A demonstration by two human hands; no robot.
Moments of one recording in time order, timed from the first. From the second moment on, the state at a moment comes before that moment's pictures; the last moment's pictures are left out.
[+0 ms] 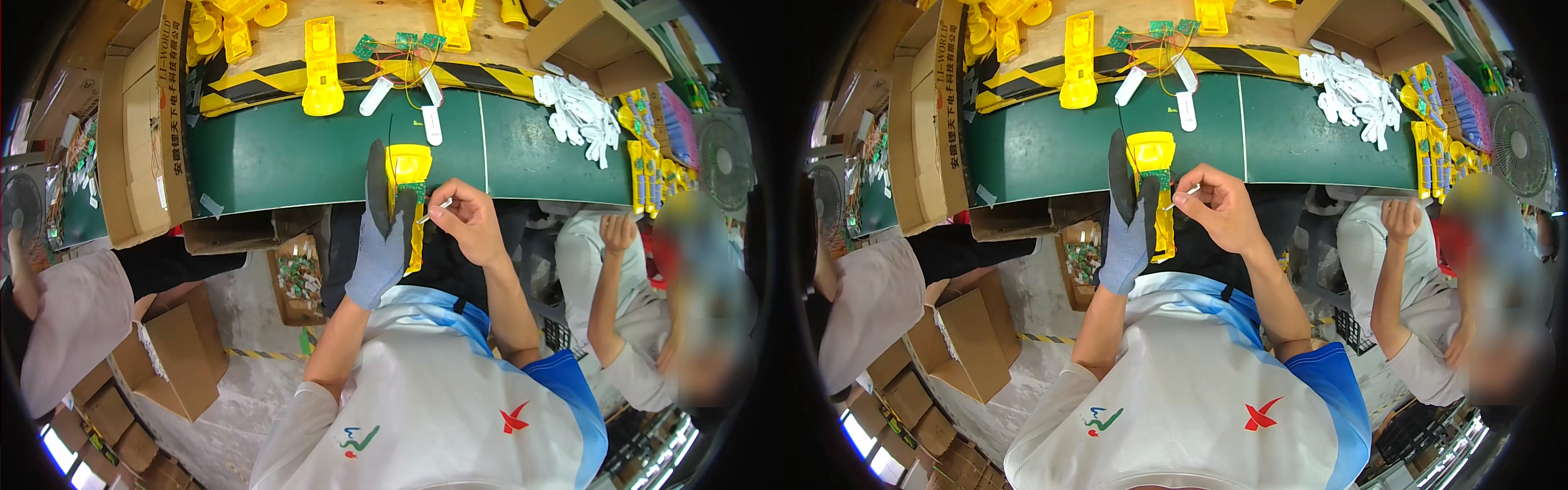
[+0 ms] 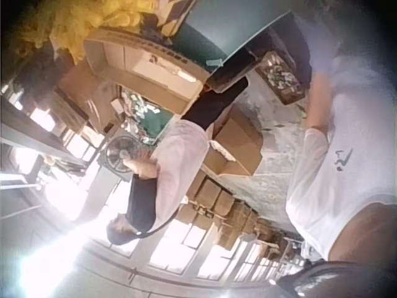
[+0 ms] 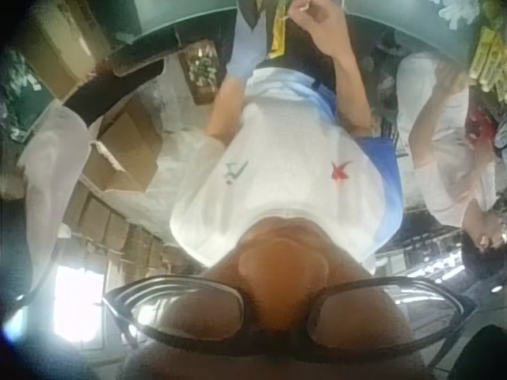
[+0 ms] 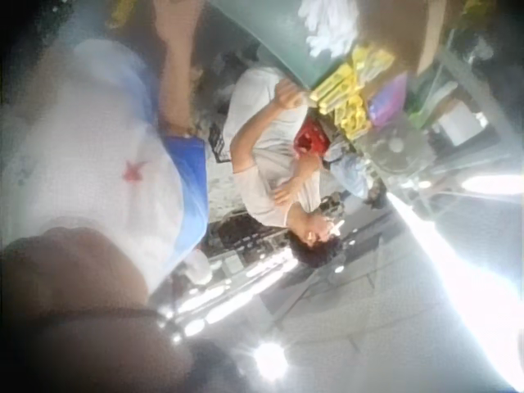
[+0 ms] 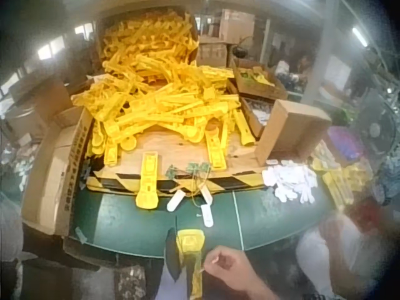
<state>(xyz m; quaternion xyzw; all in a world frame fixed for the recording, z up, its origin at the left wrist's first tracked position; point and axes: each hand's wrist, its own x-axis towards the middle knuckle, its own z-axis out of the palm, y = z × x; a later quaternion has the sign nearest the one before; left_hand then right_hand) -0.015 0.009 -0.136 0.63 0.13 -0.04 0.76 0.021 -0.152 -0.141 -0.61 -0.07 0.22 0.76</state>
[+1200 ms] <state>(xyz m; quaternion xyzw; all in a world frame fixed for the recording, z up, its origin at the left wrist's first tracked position) -0.002 0.003 -0.150 0.72 0.05 0.07 0.69 0.013 -0.128 -0.142 -0.66 -0.03 0.05 0.75</state>
